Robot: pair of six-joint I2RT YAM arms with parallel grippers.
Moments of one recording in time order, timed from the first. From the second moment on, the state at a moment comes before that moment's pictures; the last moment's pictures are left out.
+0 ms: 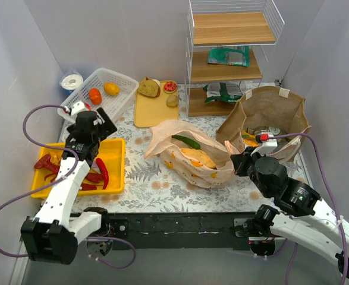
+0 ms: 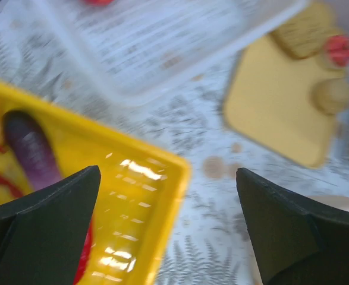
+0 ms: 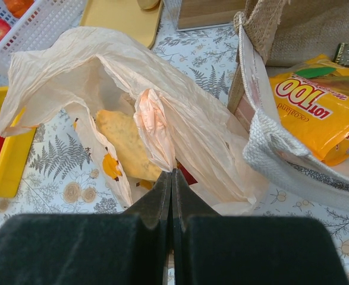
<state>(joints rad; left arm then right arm) -0.19 1.01 0.94 -0.40 -0.33 -0.52 0.94 0.50 0.73 -0.61 0.55 0.57</state>
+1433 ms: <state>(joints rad) 0.10 1.08 0.86 -0.49 0.13 -0.54 0.94 0.42 0.71 -0.61 0.58 0.55</state>
